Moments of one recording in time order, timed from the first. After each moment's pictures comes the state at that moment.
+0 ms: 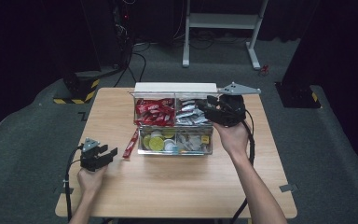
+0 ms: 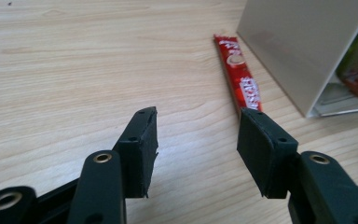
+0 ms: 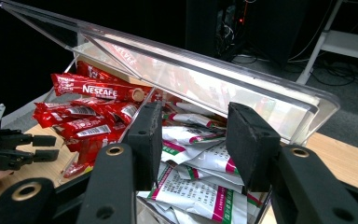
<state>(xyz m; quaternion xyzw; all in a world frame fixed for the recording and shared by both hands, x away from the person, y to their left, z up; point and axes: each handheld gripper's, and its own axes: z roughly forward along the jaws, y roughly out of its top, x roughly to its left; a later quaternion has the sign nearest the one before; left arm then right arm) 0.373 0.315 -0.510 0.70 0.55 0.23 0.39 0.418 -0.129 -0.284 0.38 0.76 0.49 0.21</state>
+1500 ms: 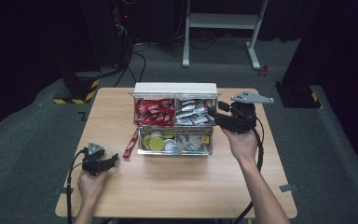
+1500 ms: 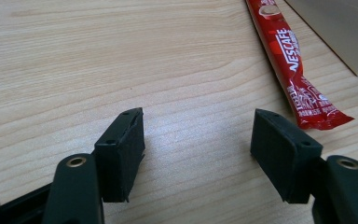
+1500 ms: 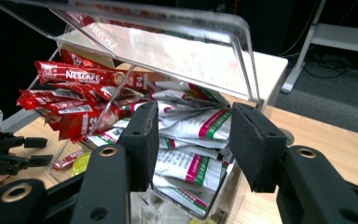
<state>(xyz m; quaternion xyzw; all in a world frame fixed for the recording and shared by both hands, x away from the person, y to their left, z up) 0.372 0.311 -0.528 0.72 0.56 0.25 0.33 0.409 -0.157 -0.300 0.40 0.74 0.49 0.21</state>
